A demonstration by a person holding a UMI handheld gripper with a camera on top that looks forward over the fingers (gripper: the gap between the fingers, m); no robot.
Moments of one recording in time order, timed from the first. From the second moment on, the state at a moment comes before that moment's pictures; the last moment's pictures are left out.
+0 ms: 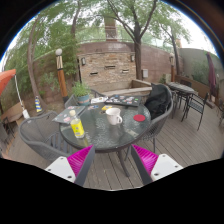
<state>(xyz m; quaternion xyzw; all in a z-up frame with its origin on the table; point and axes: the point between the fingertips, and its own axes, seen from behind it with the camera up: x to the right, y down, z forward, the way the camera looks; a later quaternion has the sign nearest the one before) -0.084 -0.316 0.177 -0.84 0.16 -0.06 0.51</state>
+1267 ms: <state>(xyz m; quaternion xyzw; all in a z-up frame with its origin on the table) -0.039 0.060 0.010 -0.75 0.13 -0.08 0.64</state>
